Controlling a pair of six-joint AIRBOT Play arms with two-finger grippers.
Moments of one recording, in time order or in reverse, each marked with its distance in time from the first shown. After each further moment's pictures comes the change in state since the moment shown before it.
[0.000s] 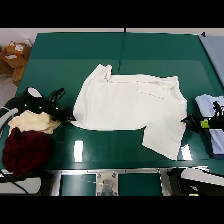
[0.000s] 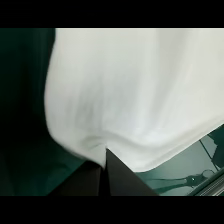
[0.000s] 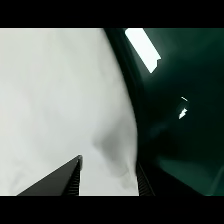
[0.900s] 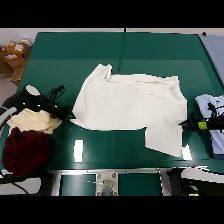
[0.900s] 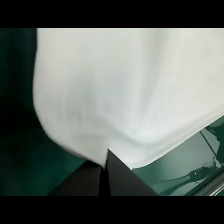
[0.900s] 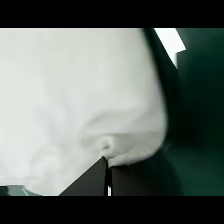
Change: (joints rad) left arm 0.000 0.031 0.052 0.000 -0.031 0.038; right arm 0.002 0.005 0.027 0.150 0.114 -0.128
